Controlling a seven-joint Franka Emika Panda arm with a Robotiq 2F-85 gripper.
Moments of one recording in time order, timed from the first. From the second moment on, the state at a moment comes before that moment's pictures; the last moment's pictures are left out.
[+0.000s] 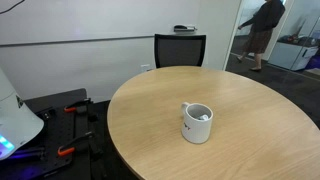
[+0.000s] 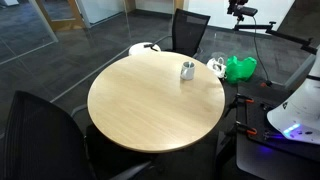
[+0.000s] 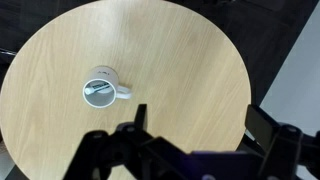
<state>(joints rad) 0.01 -0.48 -0.36 -2.17 0.03 1.70 -0.57</state>
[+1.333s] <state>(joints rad) -0.02 -0.47 -0.25 -2.21 0.03 1.82 -0.38</state>
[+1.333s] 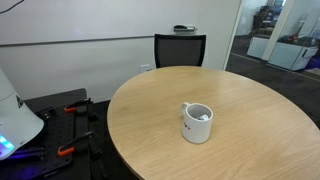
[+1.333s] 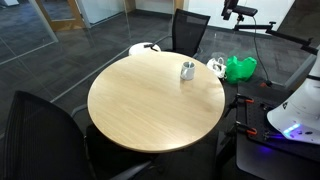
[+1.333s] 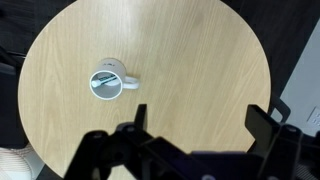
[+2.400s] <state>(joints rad) -0.07 -0.37 -0.05 -2.35 0.03 2.24 0.24</state>
